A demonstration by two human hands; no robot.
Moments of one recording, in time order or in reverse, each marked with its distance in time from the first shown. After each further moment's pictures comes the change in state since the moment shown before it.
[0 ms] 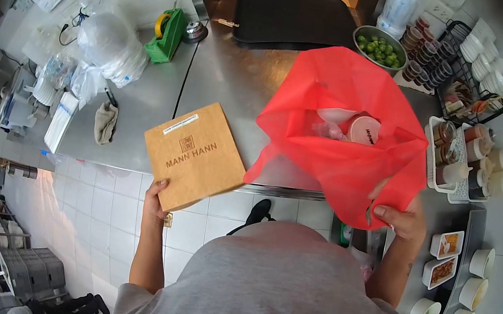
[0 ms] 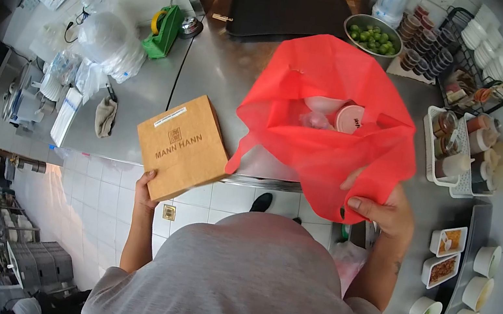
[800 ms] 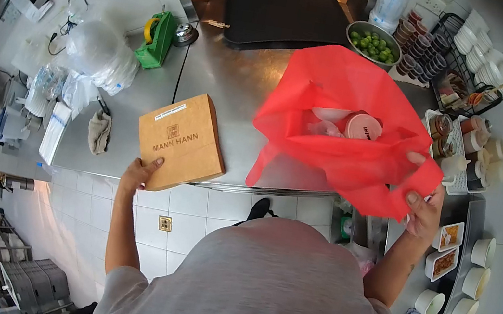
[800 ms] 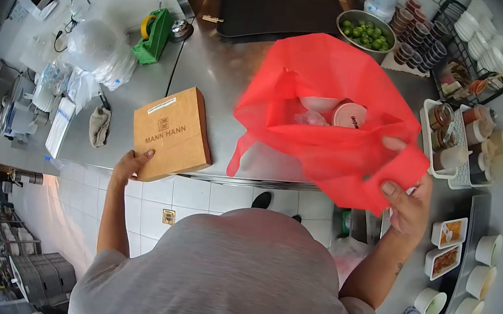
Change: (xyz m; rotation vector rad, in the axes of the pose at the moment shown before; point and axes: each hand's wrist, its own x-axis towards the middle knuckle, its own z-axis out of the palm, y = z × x) left_hand 0.065 0.089 0.009 1.404 0.284 -0.191; right_hand 0.001 -0.014 0.006 0.049 0.475 -0.161
